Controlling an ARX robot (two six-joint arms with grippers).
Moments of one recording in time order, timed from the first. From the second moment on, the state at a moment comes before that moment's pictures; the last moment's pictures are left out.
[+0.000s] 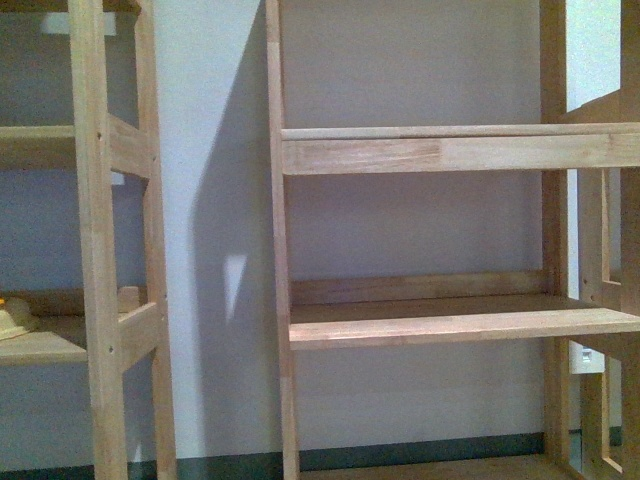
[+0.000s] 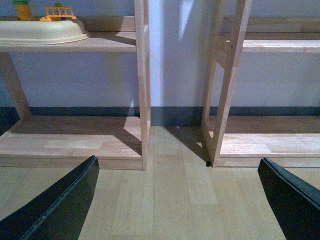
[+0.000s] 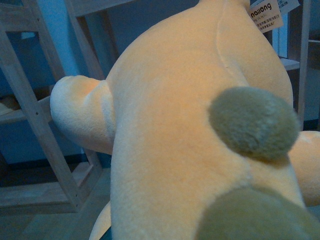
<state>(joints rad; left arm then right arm) 0.00 0.00 0.01 0.00 0.00 0.00 -0.29 0.23 0.01 0.39 -0.37 0.27</state>
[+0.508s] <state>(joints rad) 0.00 0.00 0.01 0.00 0.00 0.00 -0.29 0.23 0.01 0.39 -0.37 0.27</state>
